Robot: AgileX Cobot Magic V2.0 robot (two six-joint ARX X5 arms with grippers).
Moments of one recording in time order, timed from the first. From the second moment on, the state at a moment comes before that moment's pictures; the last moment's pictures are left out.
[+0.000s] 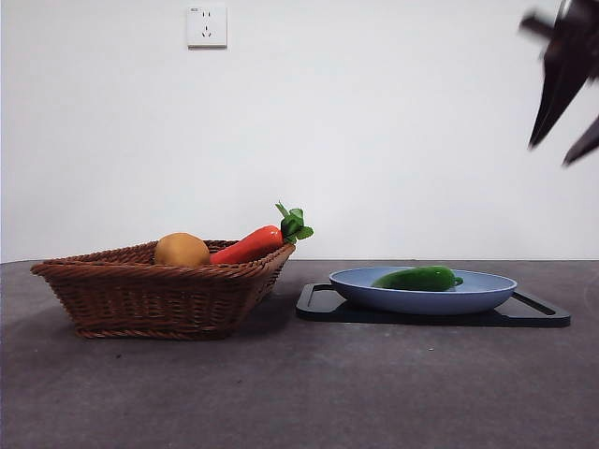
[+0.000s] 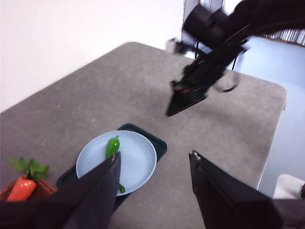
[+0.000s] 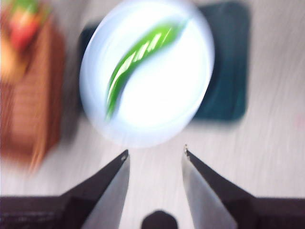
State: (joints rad) left arm -0.74 1.09 1.41 -0.67 0.21 0.08; right arm 0.01 1.38 1.25 -0.95 -0.44 0.12
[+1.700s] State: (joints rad) left arm -0.40 0.92 1.25 -0.41 0.11 0.11; right arm 0.16 0.97 1.25 -1.30 -0.44 -0.06
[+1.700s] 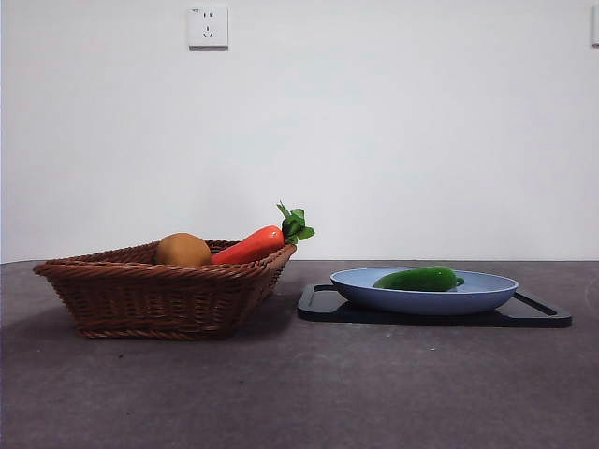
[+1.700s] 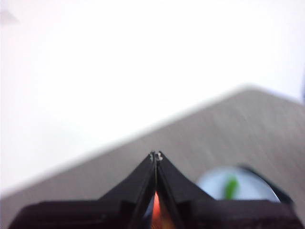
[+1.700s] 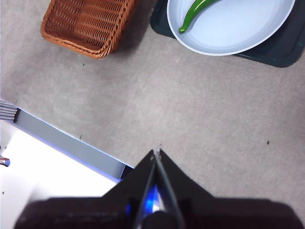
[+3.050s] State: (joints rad) left arm 0.03 0.10 0.02 0.06 0.08 -0.02; right arm 0.16 0.97 1.25 -1.29 -0.44 -0.06
